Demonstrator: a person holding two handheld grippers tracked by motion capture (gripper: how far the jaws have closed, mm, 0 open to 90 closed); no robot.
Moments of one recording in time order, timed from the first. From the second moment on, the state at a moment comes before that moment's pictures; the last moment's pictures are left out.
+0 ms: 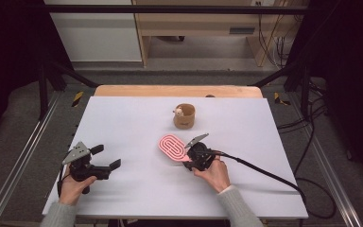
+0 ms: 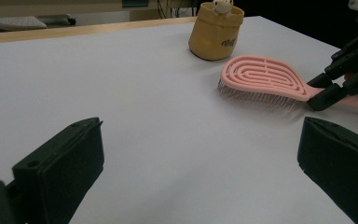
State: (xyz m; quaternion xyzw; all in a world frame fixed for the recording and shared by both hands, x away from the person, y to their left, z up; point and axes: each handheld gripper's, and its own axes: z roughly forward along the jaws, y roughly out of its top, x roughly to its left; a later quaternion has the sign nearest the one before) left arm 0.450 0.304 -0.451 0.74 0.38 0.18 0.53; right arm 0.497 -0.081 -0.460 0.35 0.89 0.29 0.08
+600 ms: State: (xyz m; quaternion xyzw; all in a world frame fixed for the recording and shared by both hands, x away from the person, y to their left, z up) left arm 0.450 0.303 -0.450 0.74 0.37 0.18 0.53; right arm 0.493 -0.087 -0.445 0.34 0.88 0.32 0.09
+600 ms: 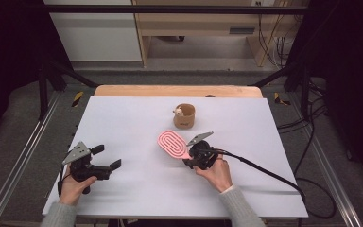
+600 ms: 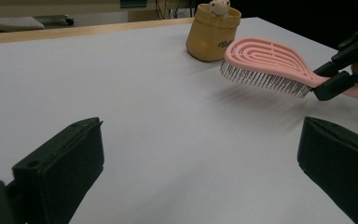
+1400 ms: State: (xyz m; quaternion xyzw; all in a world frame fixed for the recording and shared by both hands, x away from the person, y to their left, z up) left arm 0.448 0.294 -0.446 0.74 0.37 0.18 0.54; right arm 0.489 -0.112 -0.425 0.34 0.85 0.39 0.09
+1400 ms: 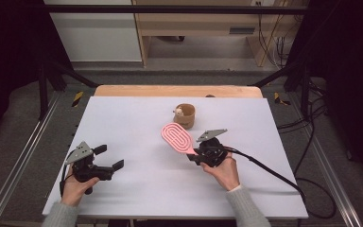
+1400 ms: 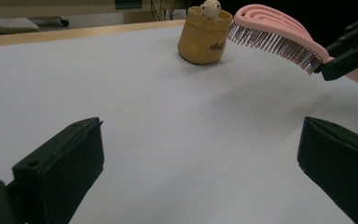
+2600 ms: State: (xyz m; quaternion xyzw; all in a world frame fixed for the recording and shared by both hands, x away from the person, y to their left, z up) left arm 0.442 0.269 -0.433 0.73 0.36 0.17 0.55; right arm 0.482 -0.117 -0.418 0.31 0.84 0.44 0.10
